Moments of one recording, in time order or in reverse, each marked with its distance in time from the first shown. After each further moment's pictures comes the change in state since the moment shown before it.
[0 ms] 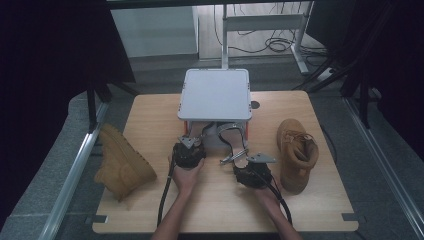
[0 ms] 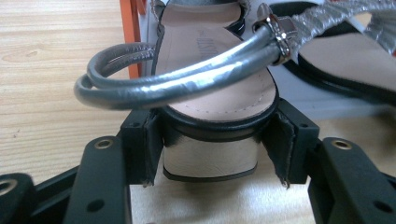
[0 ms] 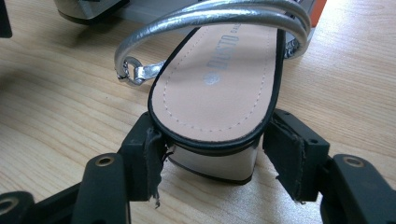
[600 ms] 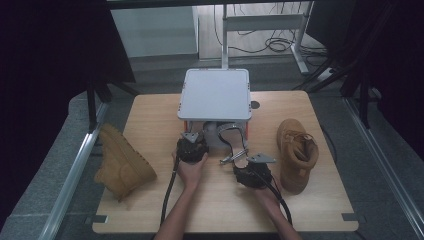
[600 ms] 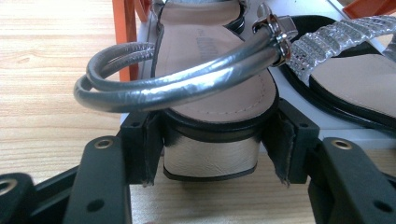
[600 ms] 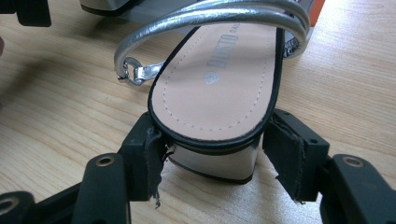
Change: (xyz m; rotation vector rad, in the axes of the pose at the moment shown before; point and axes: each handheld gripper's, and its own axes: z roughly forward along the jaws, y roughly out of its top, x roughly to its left) left arm -0.007 0.009 0.019 -0.003 0.036 -0.035; right arm 0.000 -0.001 0.000 -0.003 -0.001 0.006
